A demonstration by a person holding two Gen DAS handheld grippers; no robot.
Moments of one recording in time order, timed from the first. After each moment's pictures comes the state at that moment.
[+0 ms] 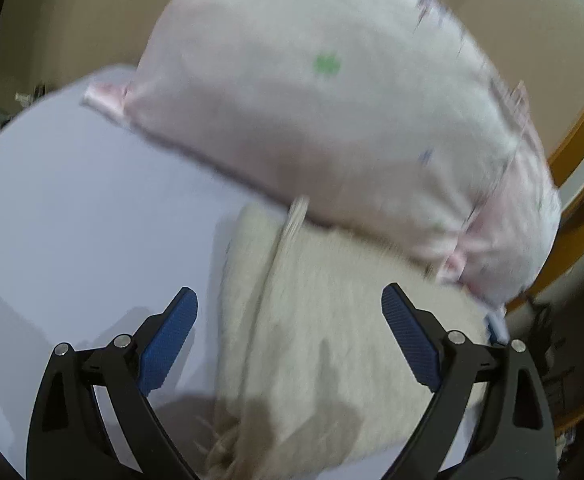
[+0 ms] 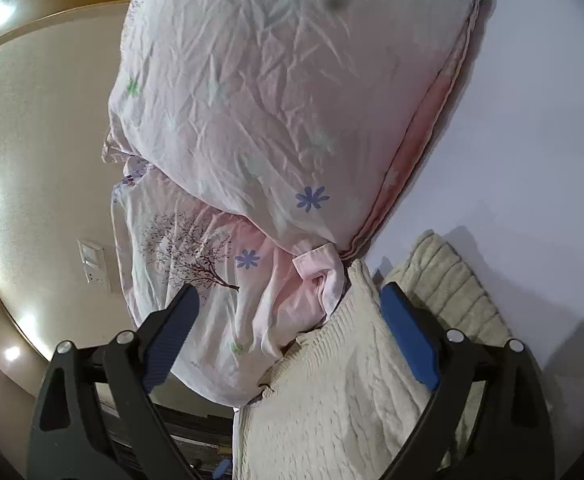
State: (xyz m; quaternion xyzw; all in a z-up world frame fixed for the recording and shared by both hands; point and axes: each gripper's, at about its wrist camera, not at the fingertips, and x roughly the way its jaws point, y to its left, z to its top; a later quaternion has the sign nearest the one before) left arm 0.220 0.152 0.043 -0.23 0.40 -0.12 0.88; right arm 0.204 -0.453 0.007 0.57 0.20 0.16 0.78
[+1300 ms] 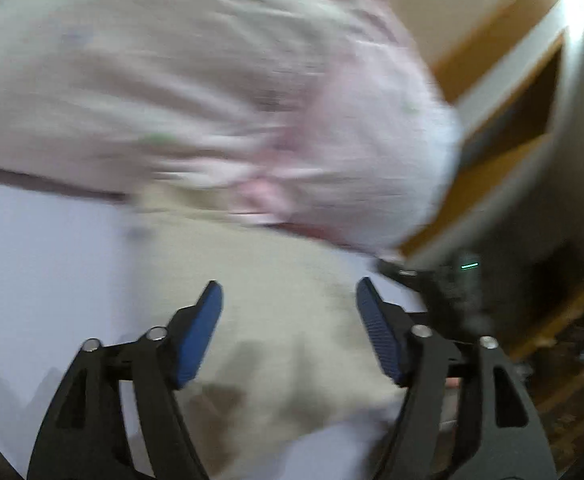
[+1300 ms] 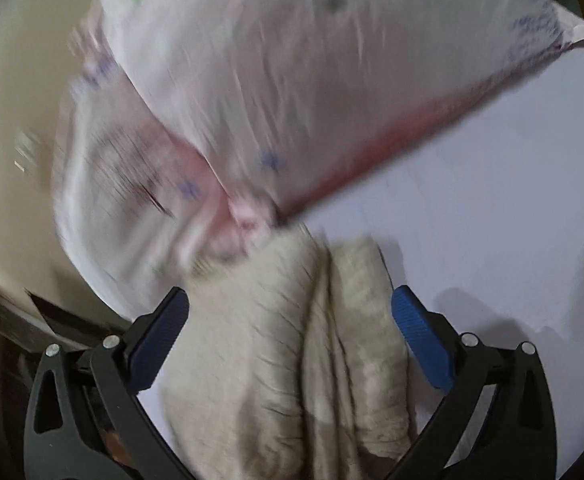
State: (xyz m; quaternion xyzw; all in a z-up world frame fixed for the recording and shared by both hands) left arm 0.239 -0.070 0.064 -0.21 0.40 -0.30 0.84; right arm 0.218 -0.454 0.036 0.36 0.40 0.13 0.83
